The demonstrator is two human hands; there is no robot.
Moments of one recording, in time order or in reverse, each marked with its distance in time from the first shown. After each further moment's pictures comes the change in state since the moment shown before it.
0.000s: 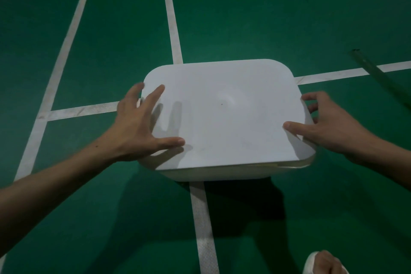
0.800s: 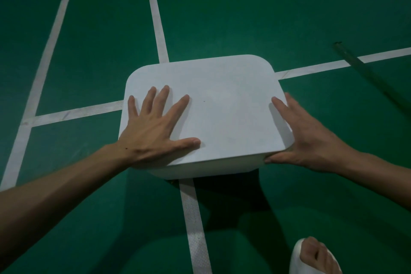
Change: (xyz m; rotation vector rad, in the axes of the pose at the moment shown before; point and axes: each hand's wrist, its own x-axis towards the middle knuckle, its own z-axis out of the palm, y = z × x) left_hand 0.014 0.023 0.043 0.434 0.018 0.265; right_hand -0.025 0.030 0.009 -0.286 -0.181 -0.306
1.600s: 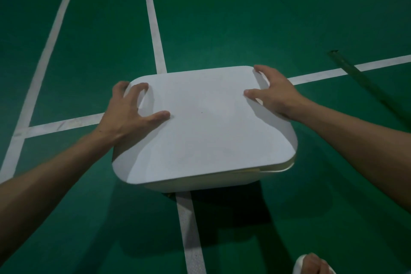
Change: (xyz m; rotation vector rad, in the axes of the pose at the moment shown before) left_hand 0.046 -0.050 -0.011 -0.451 0.186 -0.301; right_hand 0.122 -0.007 -0.027 0.343 0.294 0.092
